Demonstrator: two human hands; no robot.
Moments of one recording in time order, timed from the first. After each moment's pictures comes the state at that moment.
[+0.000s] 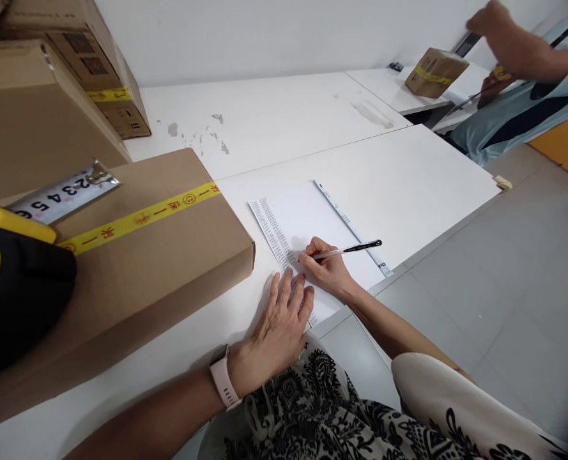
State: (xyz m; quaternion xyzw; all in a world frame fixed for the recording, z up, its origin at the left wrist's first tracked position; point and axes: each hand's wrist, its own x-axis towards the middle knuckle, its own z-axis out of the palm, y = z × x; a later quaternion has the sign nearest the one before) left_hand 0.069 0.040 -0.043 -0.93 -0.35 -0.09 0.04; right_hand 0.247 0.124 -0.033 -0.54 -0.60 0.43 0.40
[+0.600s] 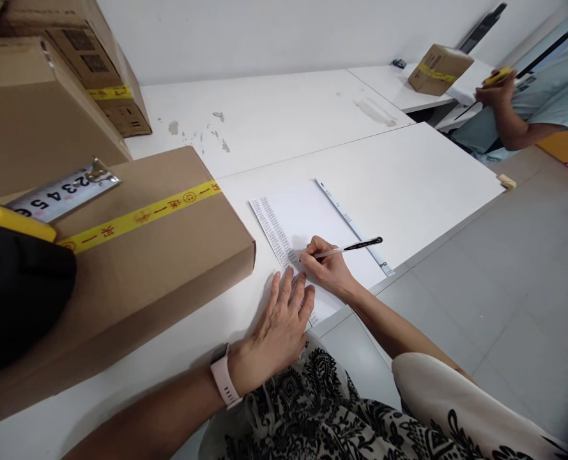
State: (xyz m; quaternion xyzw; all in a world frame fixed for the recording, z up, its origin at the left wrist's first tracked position) left_hand 0.070 0.040 -0.042 -0.93 -0.35 -0.08 0.04; right_hand 0.245 0.124 -0.029 -0.54 -0.60 0.43 0.40
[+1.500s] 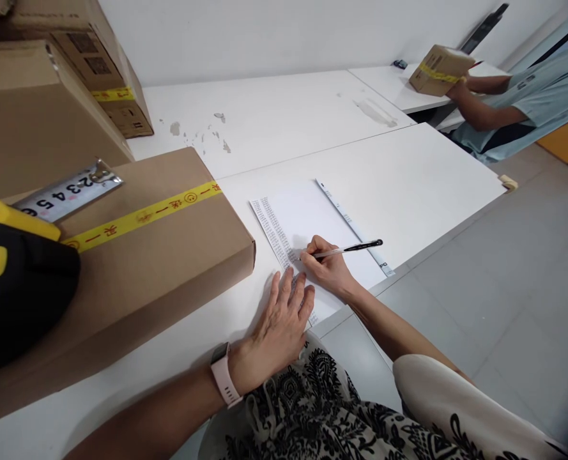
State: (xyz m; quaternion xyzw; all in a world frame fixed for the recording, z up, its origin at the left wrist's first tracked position) left_hand 0.068 0.039 -0.043 -0.93 -0.35 -0.07 0.04; right_hand 0.245 0.125 -0.030 -0.55 -0.60 0.42 0.41
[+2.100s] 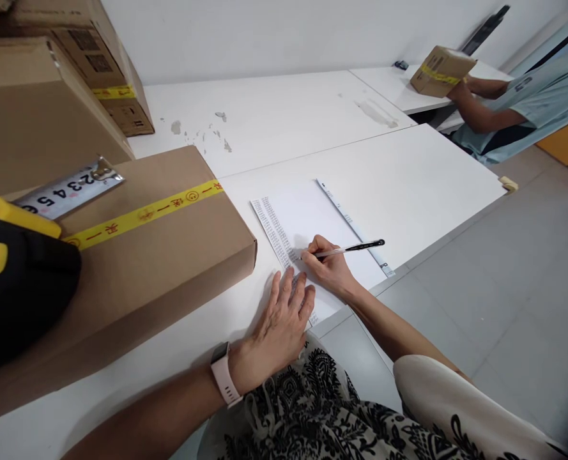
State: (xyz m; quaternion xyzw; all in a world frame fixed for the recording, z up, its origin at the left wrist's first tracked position) left_hand 0.069 0.040 -0.043 -0.93 -0.35 -0.08 0.04; right_hand 0.246 0.125 -0.032 -0.55 -0.61 0.40 0.41
